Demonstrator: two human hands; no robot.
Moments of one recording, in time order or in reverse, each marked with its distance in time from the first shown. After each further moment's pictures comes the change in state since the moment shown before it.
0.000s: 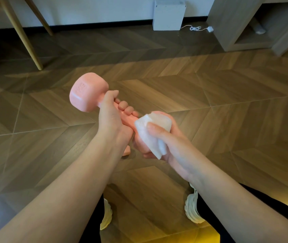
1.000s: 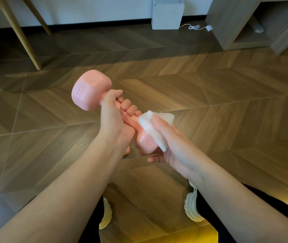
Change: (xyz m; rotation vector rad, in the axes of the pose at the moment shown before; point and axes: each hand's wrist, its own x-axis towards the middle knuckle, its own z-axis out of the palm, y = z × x) left_hand -0.004 -0.004 0.001 -0.003 -0.090 -0.011; right_hand -0.002 -0.005 0.000 -0.061 -0.081 0.082
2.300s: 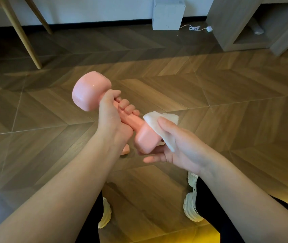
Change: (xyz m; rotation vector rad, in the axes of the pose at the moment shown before) left_hand 0.000 0.004 -0.004 0.011 0.027 -0.019; right_hand -0.001 -0.005 -0.015 0.131 -0.207 0.063
